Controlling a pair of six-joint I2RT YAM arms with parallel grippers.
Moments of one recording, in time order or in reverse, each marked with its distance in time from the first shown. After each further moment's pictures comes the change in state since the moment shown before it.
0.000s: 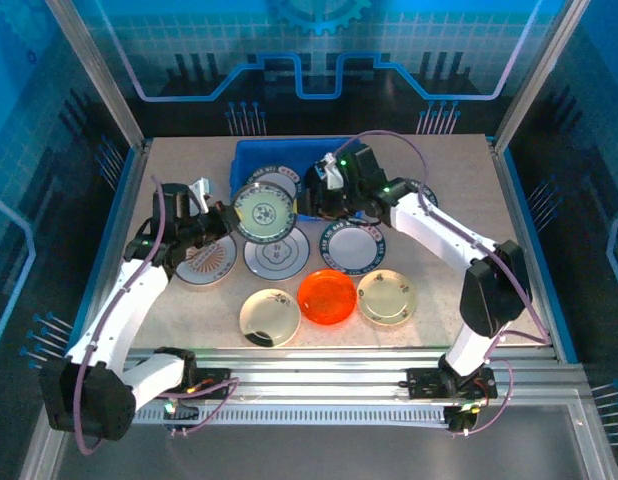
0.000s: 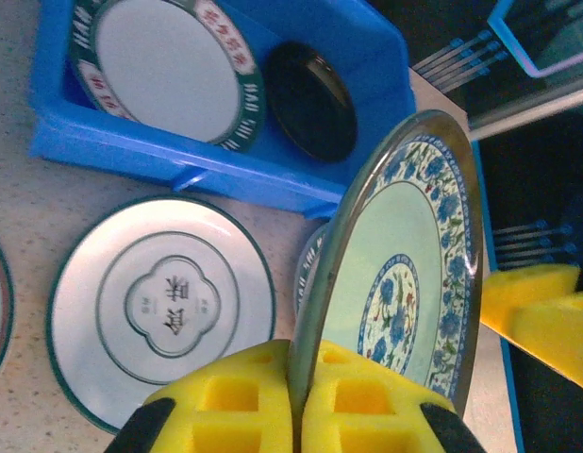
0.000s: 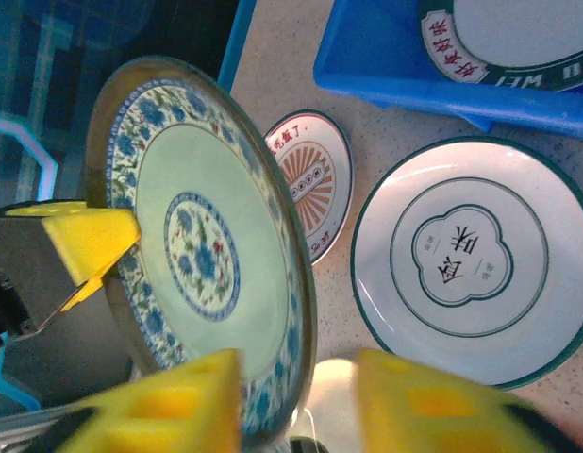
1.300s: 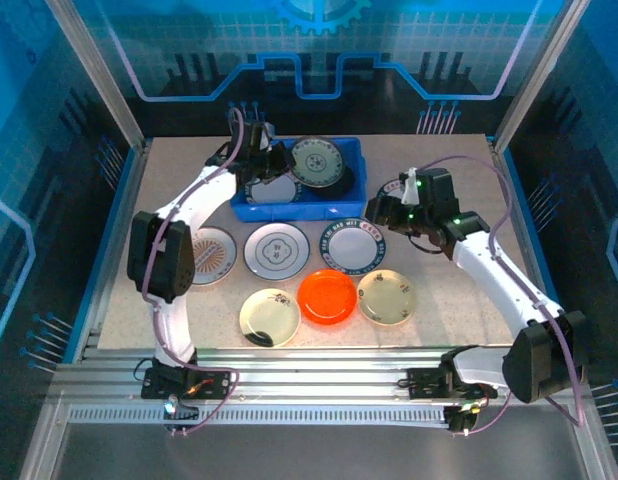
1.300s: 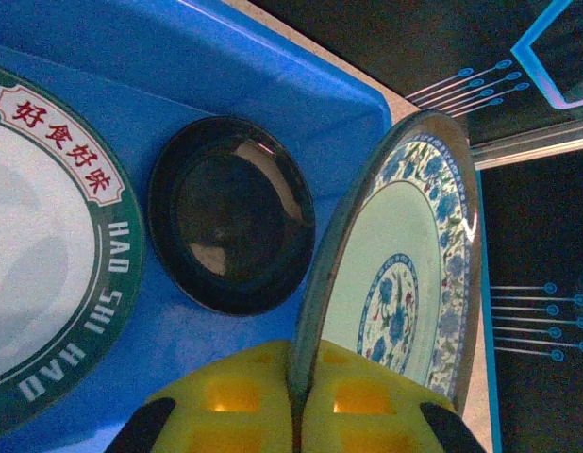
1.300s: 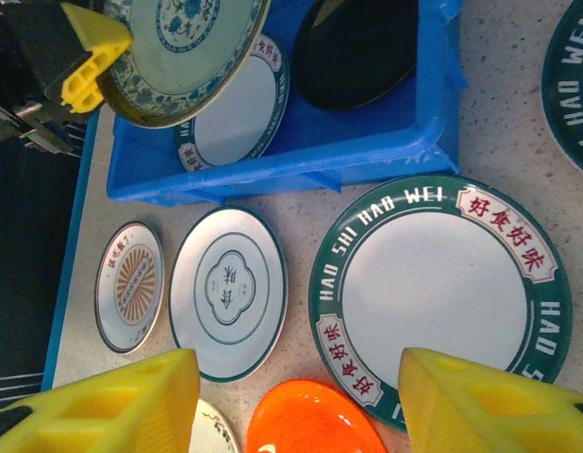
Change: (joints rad) left arm -0.162 0.905 0.763 0.110 -0.033 -0.112; right arm -0.288 -0.425 -0.411 -0.021 0.229 -0.048
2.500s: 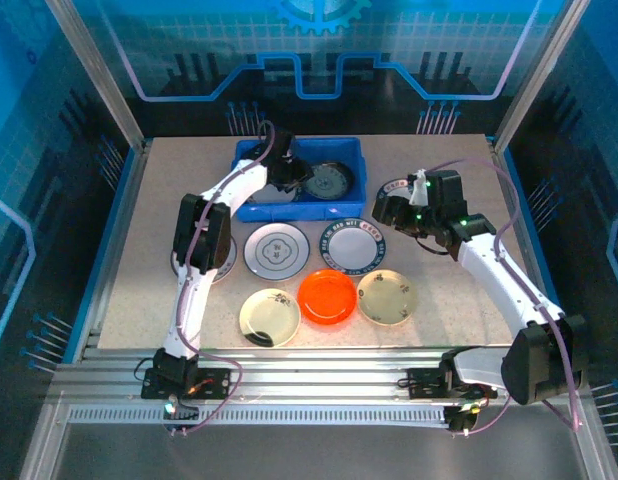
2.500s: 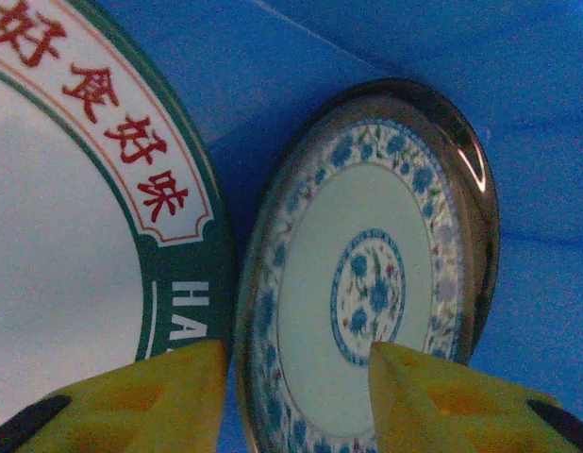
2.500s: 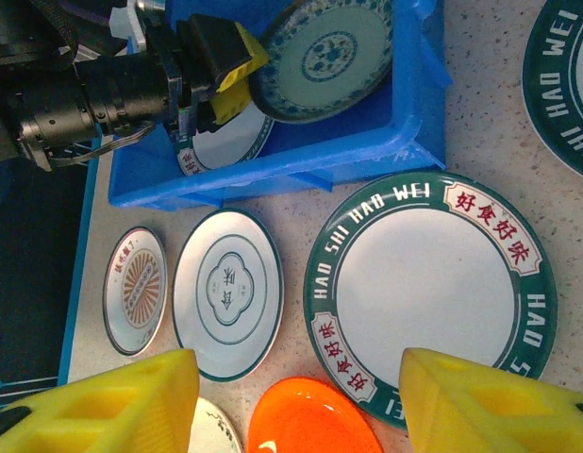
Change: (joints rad) left arm -0.042 0.408 0.397 -0.248 -0.106 -0.026; right arm -0.050 -0.010 -0.028 0.011 -0.056 0.007
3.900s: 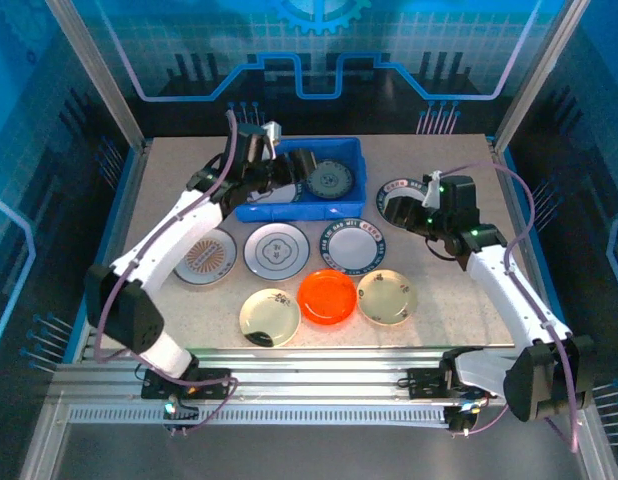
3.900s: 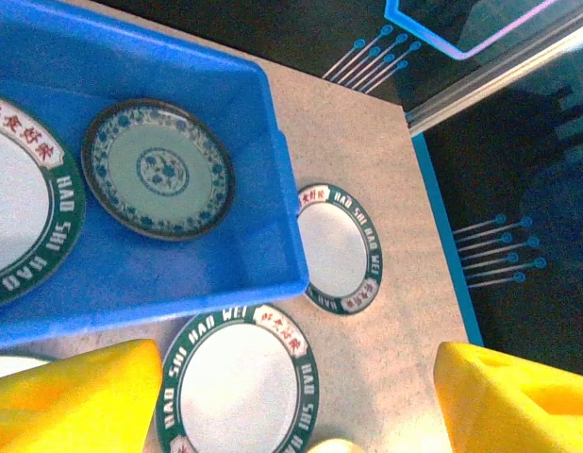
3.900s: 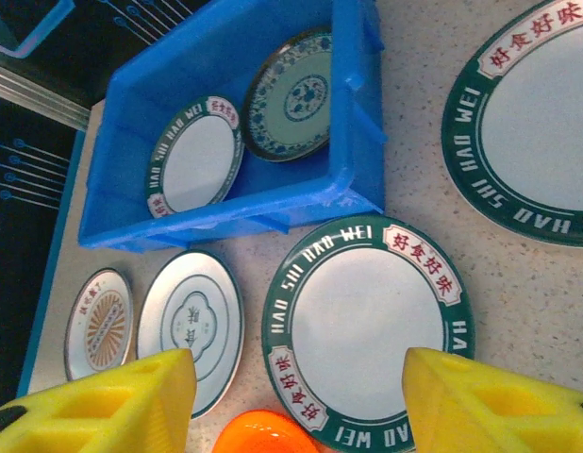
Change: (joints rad) left arm -0.127 -0.853 -0.599 0.114 -0.055 0.116; right arm -0.056 -0.088 -0.070 0.038 0.086 -0.042
